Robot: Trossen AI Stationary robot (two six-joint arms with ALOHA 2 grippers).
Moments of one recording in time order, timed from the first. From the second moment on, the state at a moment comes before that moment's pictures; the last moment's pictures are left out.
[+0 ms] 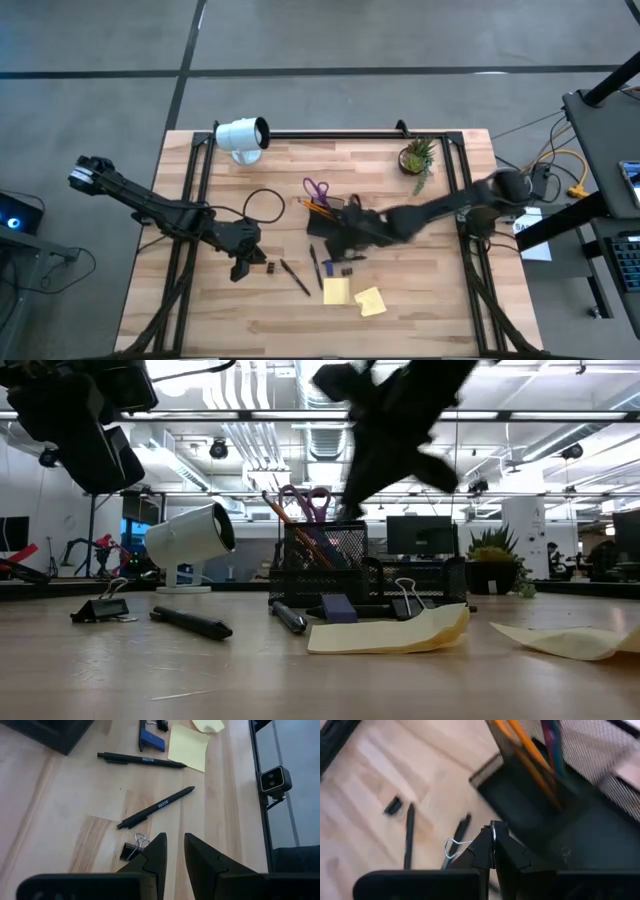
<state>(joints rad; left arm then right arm) -0.37 0.97 0.57 -0.32 -0.02 -0.64 0.21 1.75 1.24 -0.45 0.33 1.11</state>
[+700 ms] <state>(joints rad) -0.37 0.92 0.57 -0.38 -0.04 -0.62 0.17 2.11 1.67 -0.86 0.56 1.50</state>
